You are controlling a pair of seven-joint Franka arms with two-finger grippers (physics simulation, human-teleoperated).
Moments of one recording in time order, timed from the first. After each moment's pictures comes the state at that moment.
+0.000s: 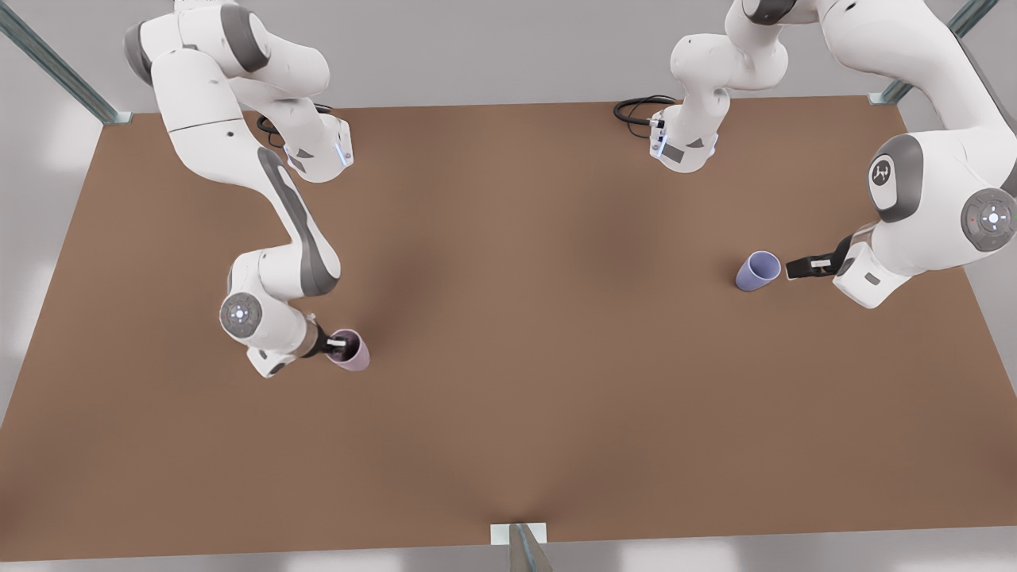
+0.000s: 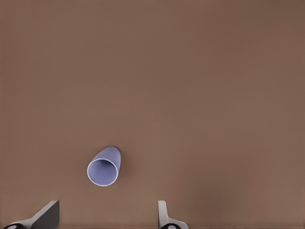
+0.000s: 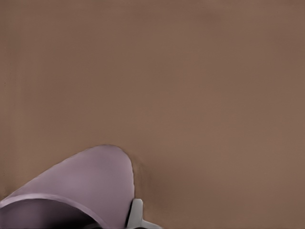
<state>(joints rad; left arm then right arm) -0.17 0.19 0.22 -1.50 -0.03 1.45 -0.02 0.06 0.43 0.17 -1.84 0.08 2.21 0.21</state>
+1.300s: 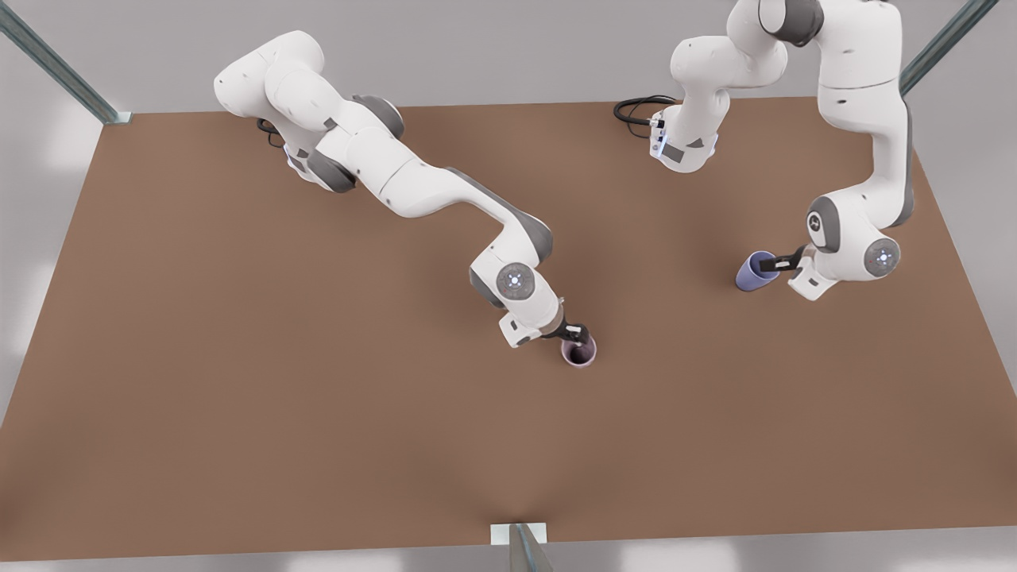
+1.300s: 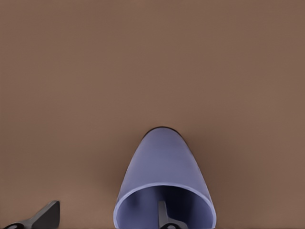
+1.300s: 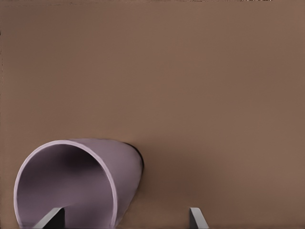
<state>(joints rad) -0.04 0.23 0.34 -2.29 0.04 2.12 0.16 0.71 1.21 0.20 -0.72 0.03 2.20 1.09</state>
